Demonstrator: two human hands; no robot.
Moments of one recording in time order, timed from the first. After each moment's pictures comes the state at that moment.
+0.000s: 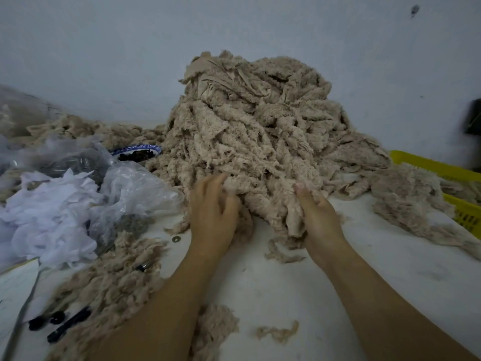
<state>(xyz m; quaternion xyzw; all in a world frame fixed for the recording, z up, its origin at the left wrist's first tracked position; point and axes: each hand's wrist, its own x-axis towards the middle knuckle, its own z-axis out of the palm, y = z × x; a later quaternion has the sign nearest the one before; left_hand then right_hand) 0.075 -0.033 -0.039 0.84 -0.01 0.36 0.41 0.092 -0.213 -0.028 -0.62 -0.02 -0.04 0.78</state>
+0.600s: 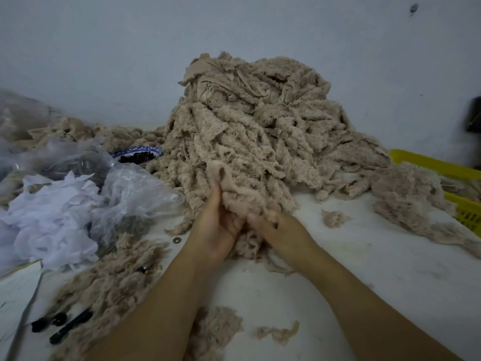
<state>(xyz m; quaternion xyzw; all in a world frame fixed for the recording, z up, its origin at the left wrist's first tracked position) 0.066 -0.041 -0.020 0.38 0.00 0.01 0.93 0.077 -0.193 -0.042 -0.84 -0.20 0.00 0.51</state>
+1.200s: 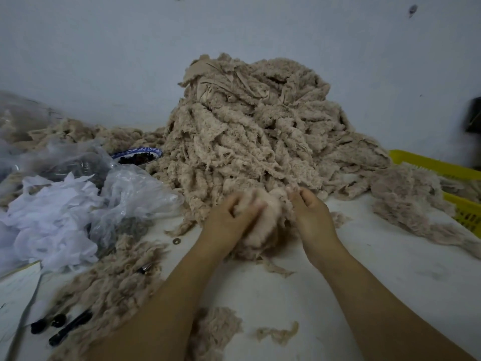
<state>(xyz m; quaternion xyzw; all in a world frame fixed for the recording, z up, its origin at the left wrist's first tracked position) 0.069 -0.043 -0.032 0.81 -0.04 0.14 0.58 0.092 -0.208 -0.029 -0.72 -0.04 -0.08 0.69</state>
